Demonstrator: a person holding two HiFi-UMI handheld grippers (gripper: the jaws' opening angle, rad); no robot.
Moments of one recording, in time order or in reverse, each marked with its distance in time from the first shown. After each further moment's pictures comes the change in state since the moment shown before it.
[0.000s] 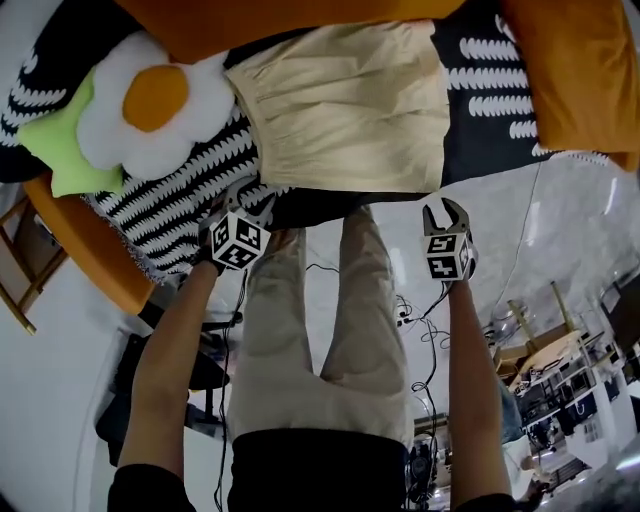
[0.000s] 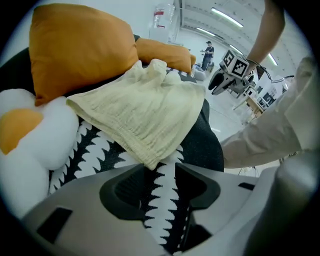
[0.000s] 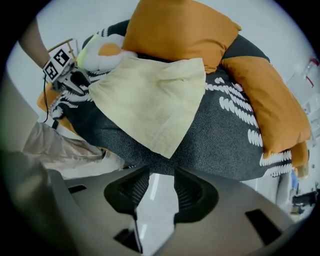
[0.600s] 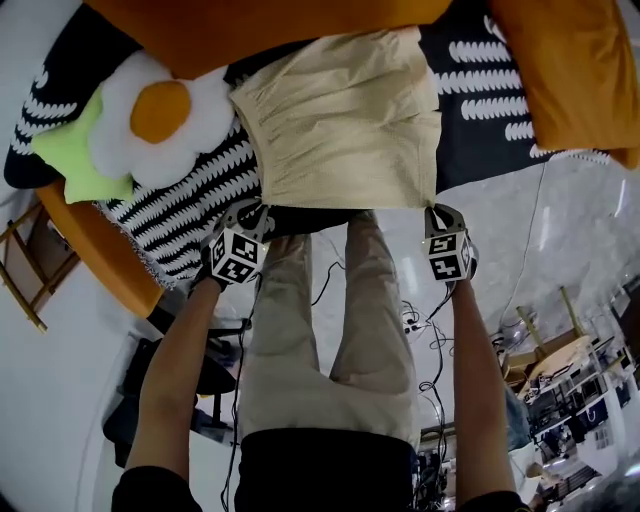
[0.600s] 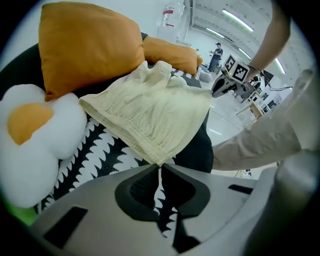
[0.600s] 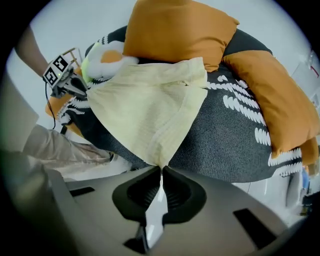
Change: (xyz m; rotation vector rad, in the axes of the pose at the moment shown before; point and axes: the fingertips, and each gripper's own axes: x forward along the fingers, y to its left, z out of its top) left arm -0.021 -0.040 0.006 -0.083 0.029 0.004; right arm -0.010 -0.007 -0.022 0.011 -0.017 0.099
